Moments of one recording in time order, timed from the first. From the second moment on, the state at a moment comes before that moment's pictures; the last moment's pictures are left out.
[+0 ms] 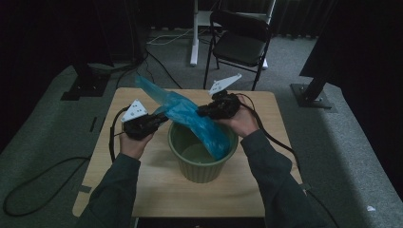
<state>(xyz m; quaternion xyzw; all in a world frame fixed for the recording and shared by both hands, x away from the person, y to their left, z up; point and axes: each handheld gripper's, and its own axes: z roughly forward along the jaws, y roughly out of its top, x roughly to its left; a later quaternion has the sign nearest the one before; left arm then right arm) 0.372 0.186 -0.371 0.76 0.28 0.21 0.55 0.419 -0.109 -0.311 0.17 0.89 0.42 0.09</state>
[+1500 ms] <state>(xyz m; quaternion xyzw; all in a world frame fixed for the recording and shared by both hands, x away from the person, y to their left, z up) 0.383 0.196 -0.339 0.74 0.30 0.21 0.56 0.384 -0.140 -0.330 0.15 0.88 0.43 0.17</state>
